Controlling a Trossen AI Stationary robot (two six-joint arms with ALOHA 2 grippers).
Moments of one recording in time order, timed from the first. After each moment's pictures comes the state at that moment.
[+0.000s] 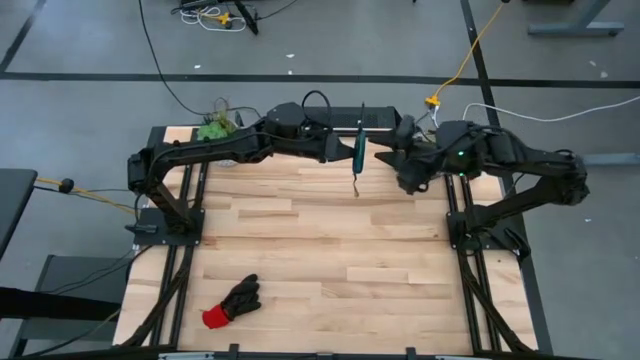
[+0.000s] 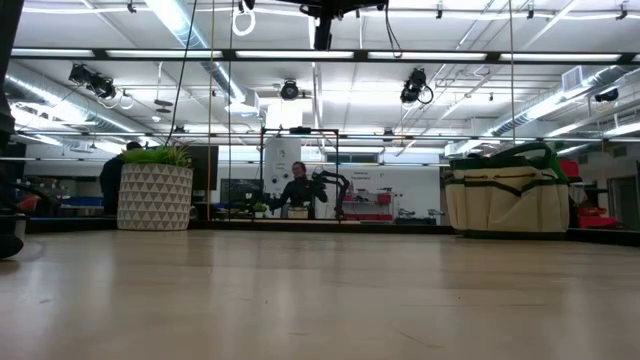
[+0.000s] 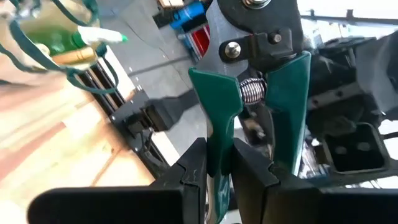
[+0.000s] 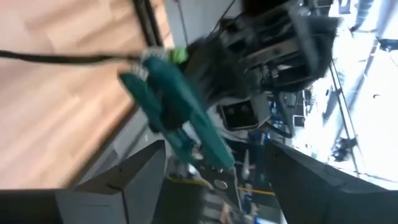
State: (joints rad) left arm 0.26 1.65 1.51 0.03 0.28 -1.06; right arm 0.00 1.18 1.51 -0.69 0.35 -1.40
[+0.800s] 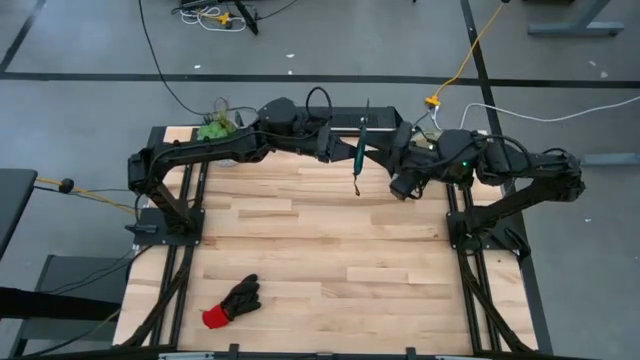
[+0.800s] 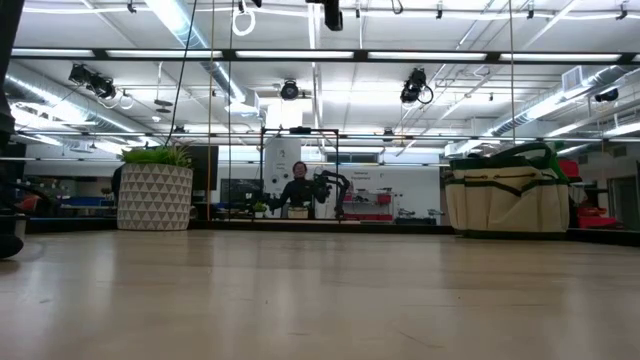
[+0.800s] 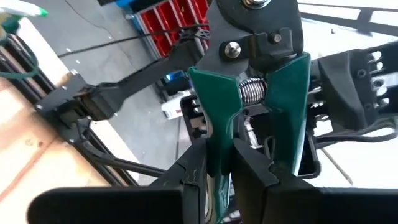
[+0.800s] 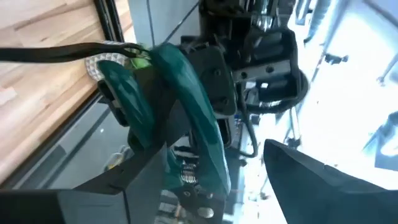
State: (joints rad) left arm 0.27 1.65 1.51 0.22 0.44 -1.20; right arm 0.11 1.23 1.51 -0.49 0.48 -1.56
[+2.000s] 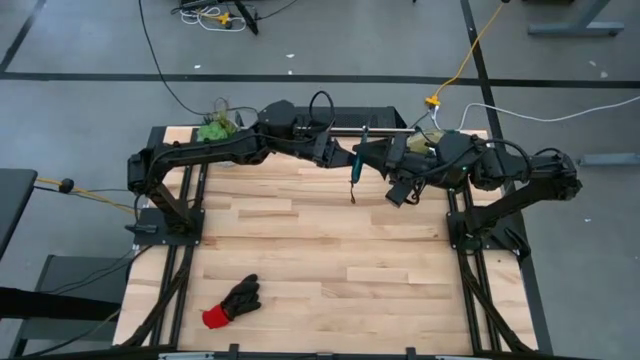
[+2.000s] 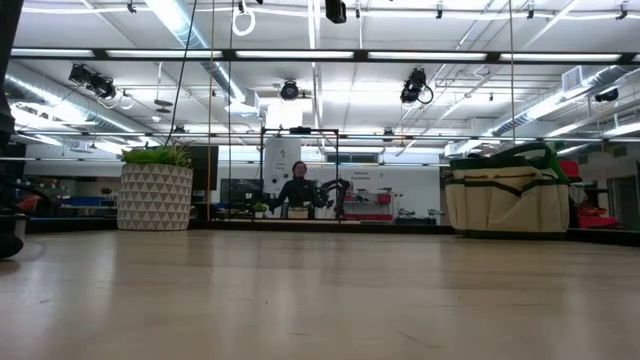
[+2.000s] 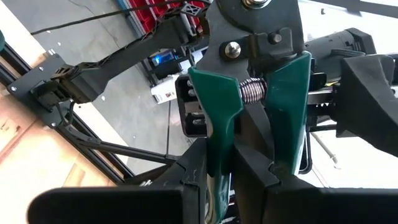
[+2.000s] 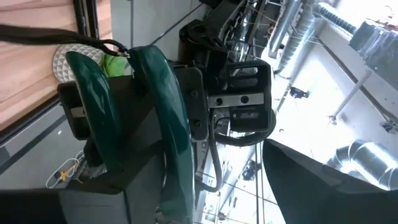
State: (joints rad) left arm 0.25 1.65 1.51 0.23 0.52 -1.20; right arm 0.15 1.26 1.50 -0.36 0.45 -1.77
